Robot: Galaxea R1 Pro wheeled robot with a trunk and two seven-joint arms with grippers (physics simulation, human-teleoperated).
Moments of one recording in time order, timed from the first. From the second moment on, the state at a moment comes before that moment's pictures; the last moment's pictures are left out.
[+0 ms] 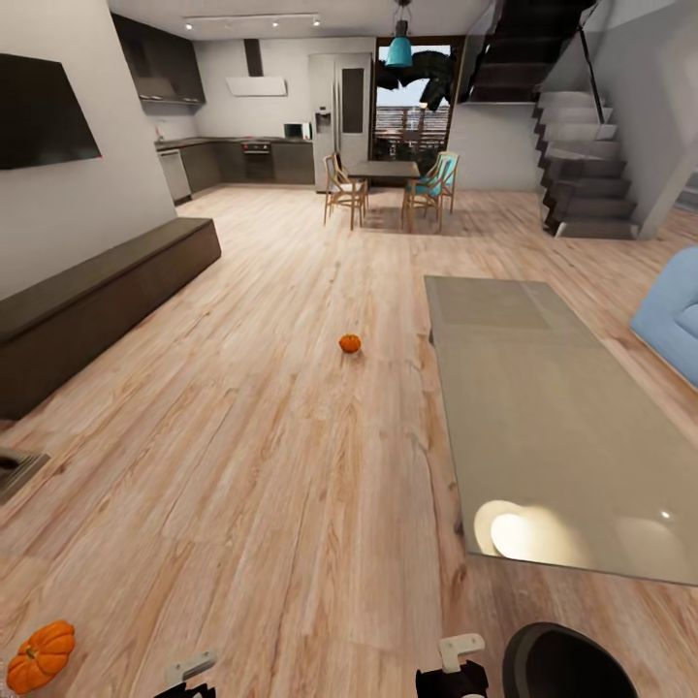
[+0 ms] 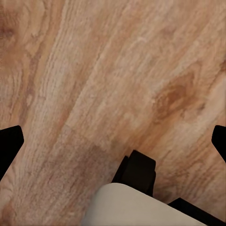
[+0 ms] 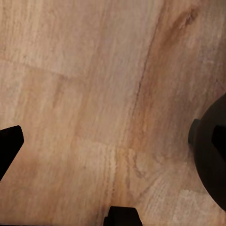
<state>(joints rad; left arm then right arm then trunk) -0.53 0.01 -0.17 -0.02 0.53 0.04 0.35 -0.52 0.12 0.61 0.02 -0.44 -0.17 -0.18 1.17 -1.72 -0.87</state>
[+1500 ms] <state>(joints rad) -0.53 0.02 -0.17 -0.01 0.53 0.04 0.30 -0.52 0.12 0.61 0.02 -0.44 -0.17 -0.18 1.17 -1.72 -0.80</state>
